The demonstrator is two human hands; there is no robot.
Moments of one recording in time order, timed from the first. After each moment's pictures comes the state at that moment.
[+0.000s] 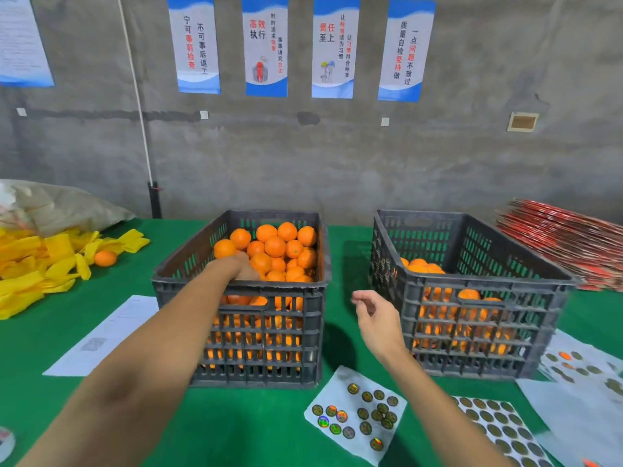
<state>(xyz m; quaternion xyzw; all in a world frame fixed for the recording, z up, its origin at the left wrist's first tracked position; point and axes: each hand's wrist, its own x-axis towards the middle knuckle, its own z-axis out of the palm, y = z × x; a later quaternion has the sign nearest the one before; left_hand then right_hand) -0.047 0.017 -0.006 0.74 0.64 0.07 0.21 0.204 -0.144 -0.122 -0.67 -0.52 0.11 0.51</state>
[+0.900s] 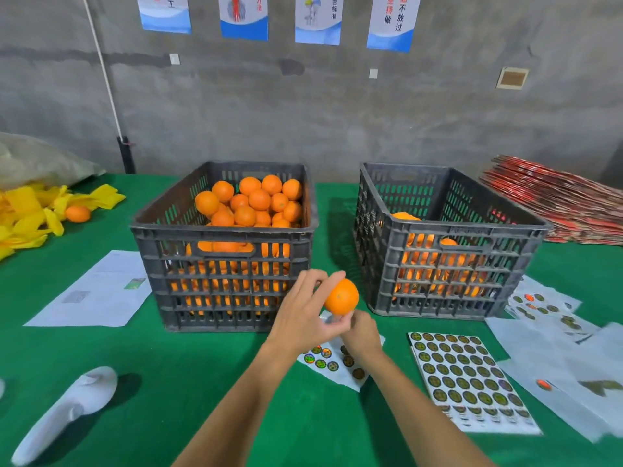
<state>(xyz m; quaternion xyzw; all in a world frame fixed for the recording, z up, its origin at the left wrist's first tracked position) 0.036 -0.145 -0.180 0.86 0.22 0.47 0.01 0.184 -0.186 -0.226 -0.78 -0.45 0.22 0.37</state>
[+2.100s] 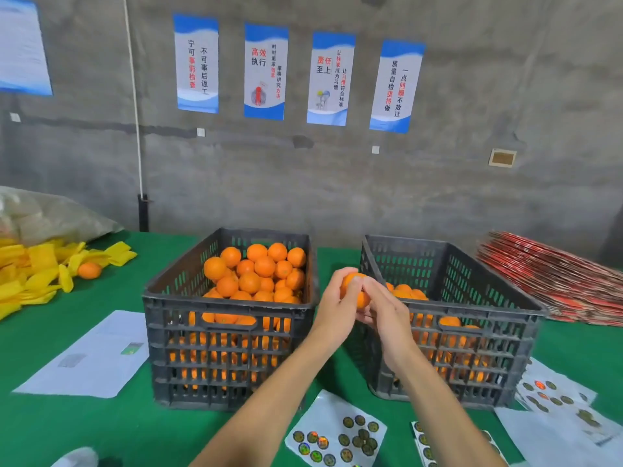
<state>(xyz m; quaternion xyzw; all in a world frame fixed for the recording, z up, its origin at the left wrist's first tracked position) 0.107 -0.124 -0.040 0.67 0.28 0.49 0.48 0.200 -0.183 -0.039 -0.49 -0.40 0.32 0.71</state>
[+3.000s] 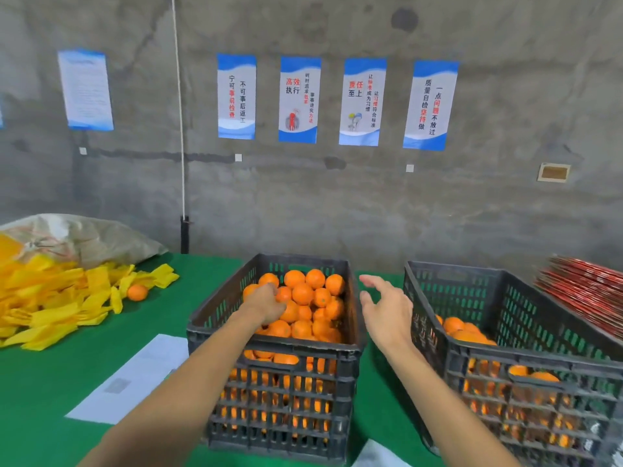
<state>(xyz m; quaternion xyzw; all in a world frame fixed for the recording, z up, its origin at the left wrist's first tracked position) -0.065 0.067 -0.021 0.75 0.59 0.22 0.19 0.150 -0.087 0.003 -0.68 -0.55 -0.07 0.49</state>
